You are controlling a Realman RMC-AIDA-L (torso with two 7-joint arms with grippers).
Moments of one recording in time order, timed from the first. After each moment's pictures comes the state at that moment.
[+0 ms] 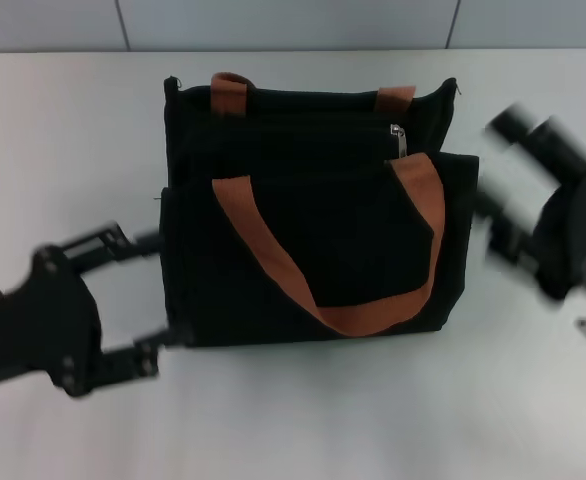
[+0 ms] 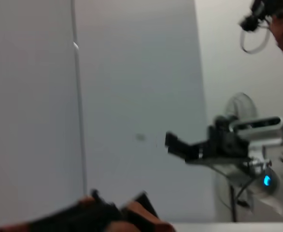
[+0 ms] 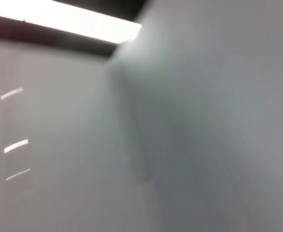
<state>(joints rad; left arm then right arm) -0.26 -2.04 0.78 0.58 1.68 1.94 -0.81 0.45 2.08 -0.14 -0.10 -2.04 -2.03 0.65</state>
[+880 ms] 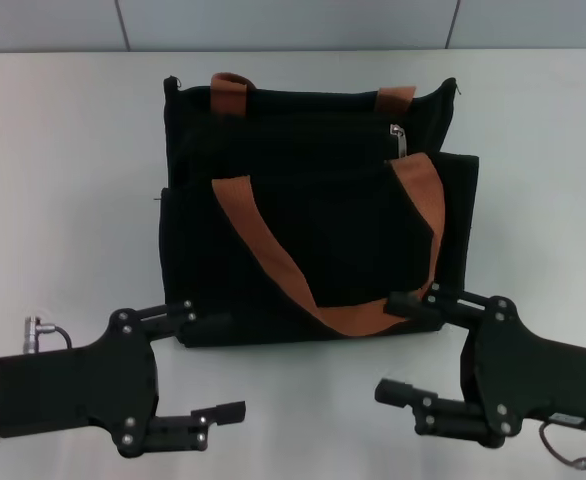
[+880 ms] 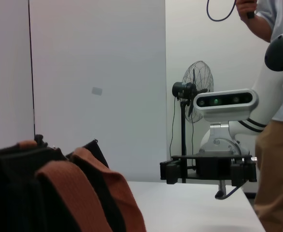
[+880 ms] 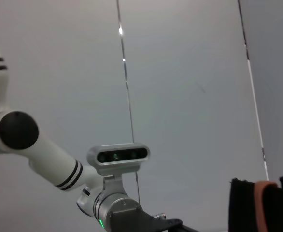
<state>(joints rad) -0.32 -2.07 0.78 0.54 1.90 1.90 -0.81 0.43 2.09 -0.45 -0.19 -2.11 -1.91 0.64</state>
